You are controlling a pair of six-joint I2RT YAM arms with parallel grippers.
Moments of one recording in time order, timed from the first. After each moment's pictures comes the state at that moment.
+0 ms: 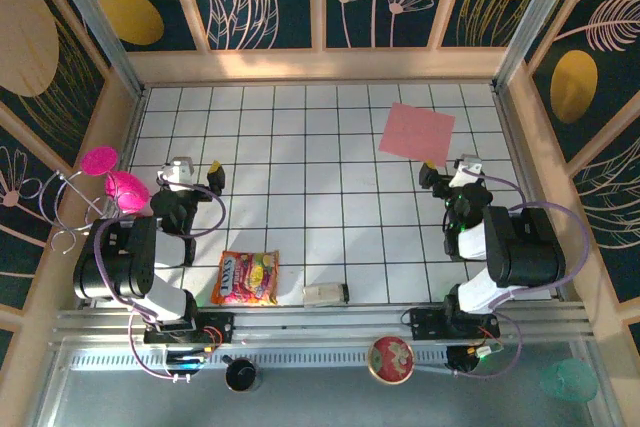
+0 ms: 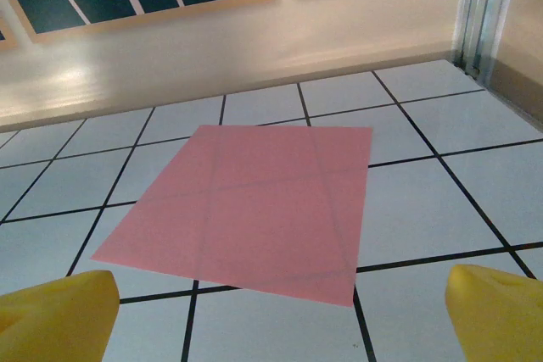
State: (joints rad) left arm 0.05 1.53 0.20 1.27 0.13 -0.08; right arm -0.04 1.55 0.21 1.20 -0.05 0.13
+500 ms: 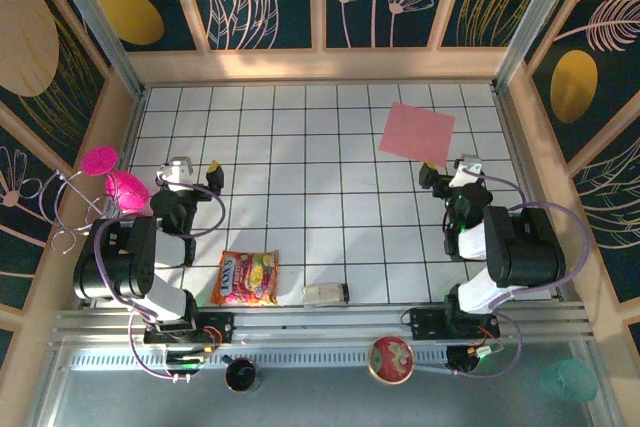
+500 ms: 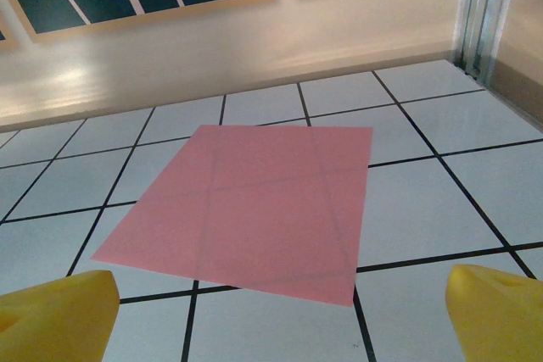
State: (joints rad) left arm 0.05 1.53 0.20 1.27 0.09 -0.08; right arm -0.04 1.55 0.21 1.20 -0.05 0.13
